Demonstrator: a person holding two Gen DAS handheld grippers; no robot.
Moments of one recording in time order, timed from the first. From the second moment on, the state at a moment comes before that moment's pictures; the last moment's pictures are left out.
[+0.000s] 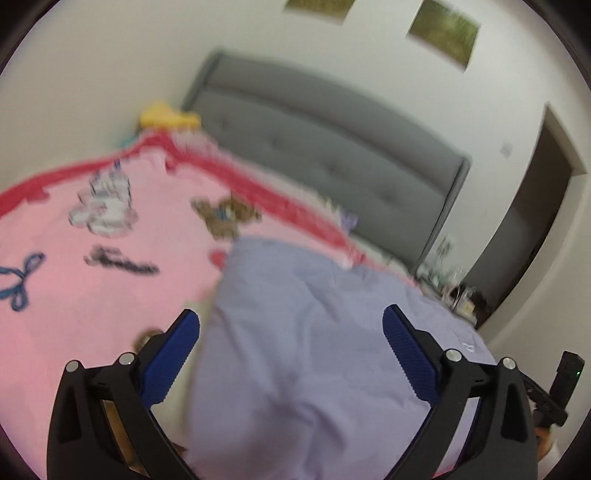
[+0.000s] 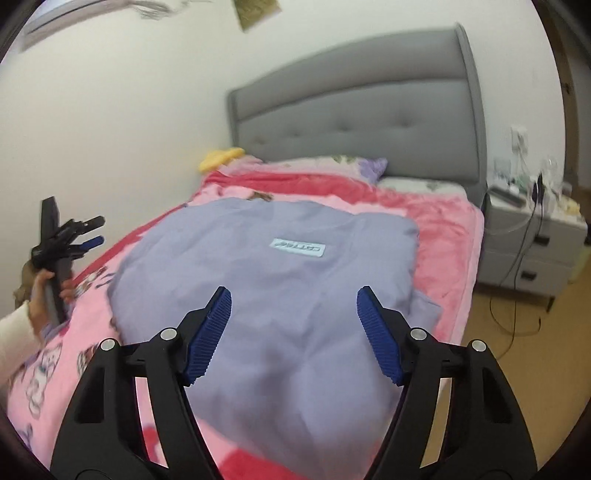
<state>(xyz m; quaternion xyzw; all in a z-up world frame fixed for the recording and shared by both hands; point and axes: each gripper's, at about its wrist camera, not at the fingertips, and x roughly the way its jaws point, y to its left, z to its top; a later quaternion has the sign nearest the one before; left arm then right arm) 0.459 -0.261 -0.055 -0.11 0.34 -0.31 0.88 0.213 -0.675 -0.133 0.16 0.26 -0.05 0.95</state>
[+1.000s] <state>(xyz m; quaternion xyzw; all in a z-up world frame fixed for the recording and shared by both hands) 0.424 -0.303 -0.097 0.02 0.35 -0.24 0.90 0.243 -0.632 -0.175 0.08 0.31 -0.19 0.93</state>
